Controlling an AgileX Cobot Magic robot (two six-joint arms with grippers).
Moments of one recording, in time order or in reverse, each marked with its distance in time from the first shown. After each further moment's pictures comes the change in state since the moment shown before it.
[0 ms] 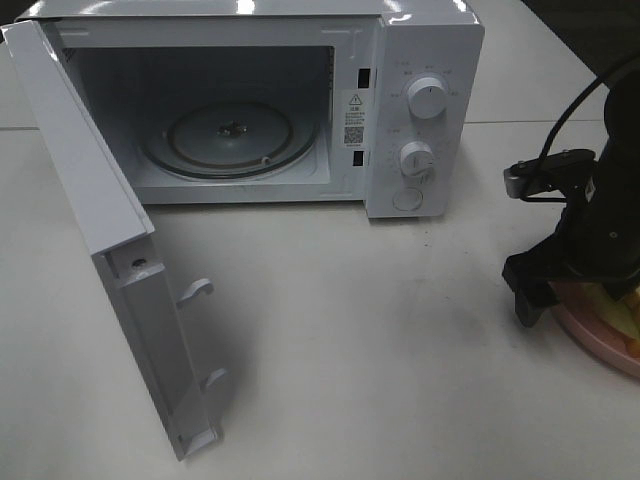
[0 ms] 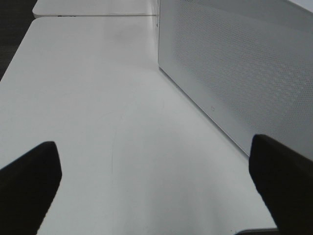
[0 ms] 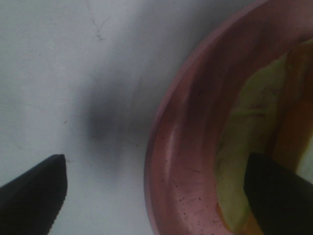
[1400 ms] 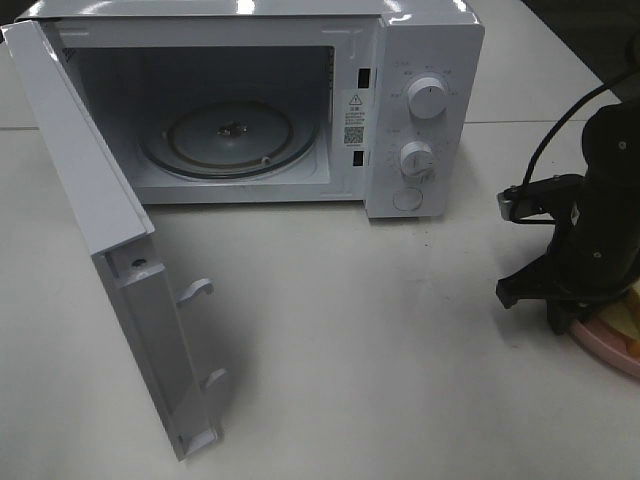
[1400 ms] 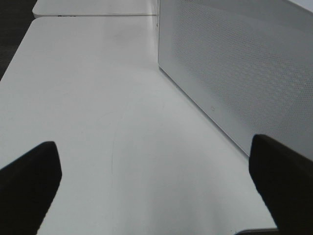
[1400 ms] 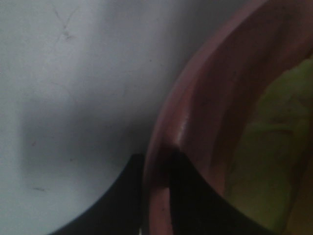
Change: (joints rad) left arm 0.000 0.000 0.000 0.000 0.000 0.000; right arm -0.004 0.101 -0.003 -0.044 -0.042 0.064
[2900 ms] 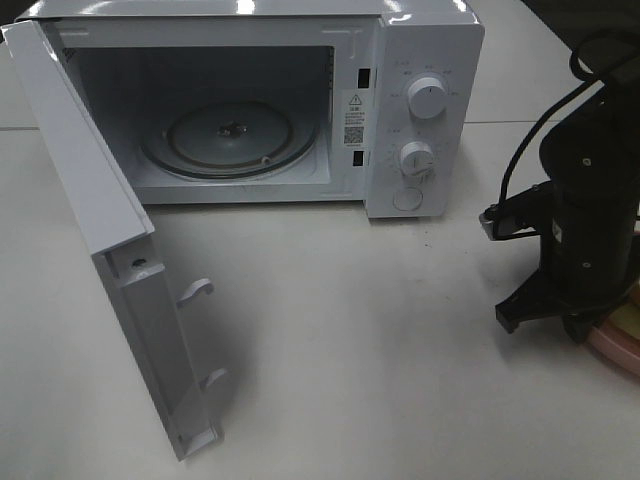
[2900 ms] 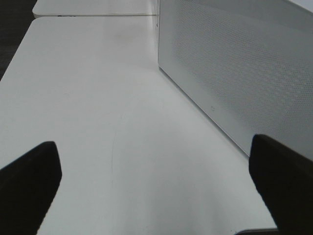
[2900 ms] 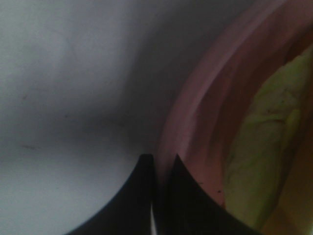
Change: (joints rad) left arm 0.000 0.000 0.000 0.000 0.000 0.000; right arm 0.136 -0.009 0.000 -0.189 0.159 0.162
